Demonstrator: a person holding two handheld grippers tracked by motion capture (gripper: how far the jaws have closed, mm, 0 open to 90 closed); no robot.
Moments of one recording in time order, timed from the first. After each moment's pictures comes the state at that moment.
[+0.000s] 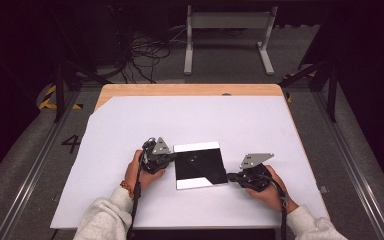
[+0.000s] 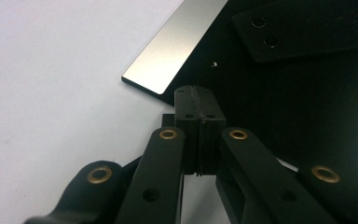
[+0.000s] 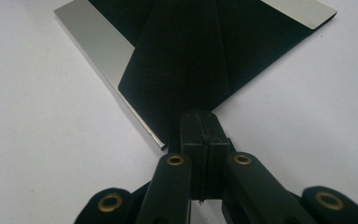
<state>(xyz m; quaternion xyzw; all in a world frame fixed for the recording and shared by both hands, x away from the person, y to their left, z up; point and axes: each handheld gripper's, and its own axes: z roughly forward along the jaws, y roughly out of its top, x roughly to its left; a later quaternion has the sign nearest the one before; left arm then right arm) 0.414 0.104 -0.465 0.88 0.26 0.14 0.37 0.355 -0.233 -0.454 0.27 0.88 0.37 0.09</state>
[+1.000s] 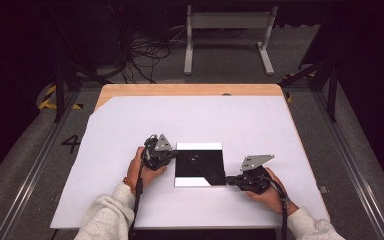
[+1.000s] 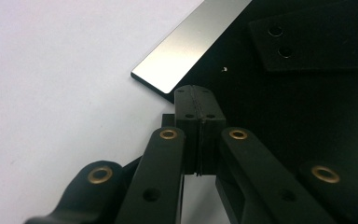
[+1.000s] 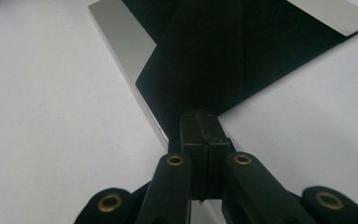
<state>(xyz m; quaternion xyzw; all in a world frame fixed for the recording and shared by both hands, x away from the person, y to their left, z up) 0.425 0.098 -0.465 0.88 0.26 0.15 0.37 0.349 -0.232 -0.456 0.26 0.88 0.39 0.06</state>
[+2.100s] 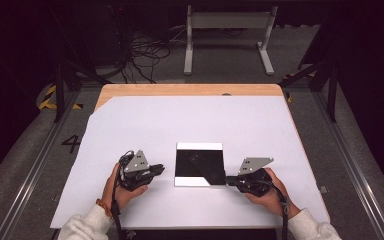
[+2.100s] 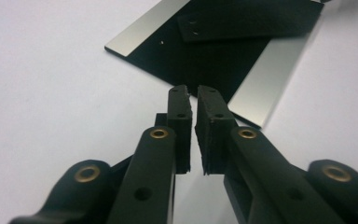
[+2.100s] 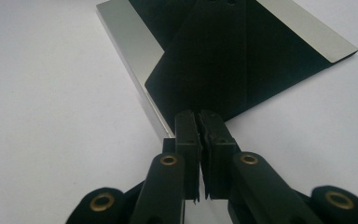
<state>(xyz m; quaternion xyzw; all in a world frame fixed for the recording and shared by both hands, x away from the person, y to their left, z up) 0.350 0.158 -0.439 0.86 0.23 0.14 0.43 0.337 -0.225 -0.440 0.25 0.89 0.37 0.10</state>
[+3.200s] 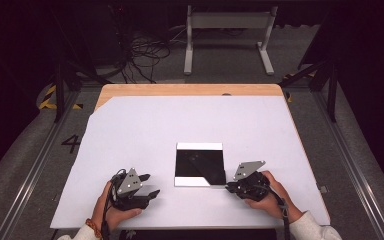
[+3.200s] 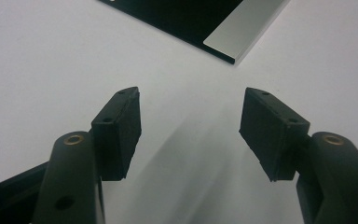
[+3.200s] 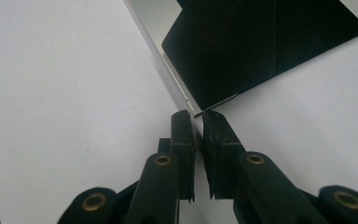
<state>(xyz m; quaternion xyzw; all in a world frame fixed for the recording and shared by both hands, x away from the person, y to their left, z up) 0.311 0.168 -0.460 0.87 0.25 0.15 0.40 0.329 -0.216 -0.441 0.24 0.92 0.30 0.10</state>
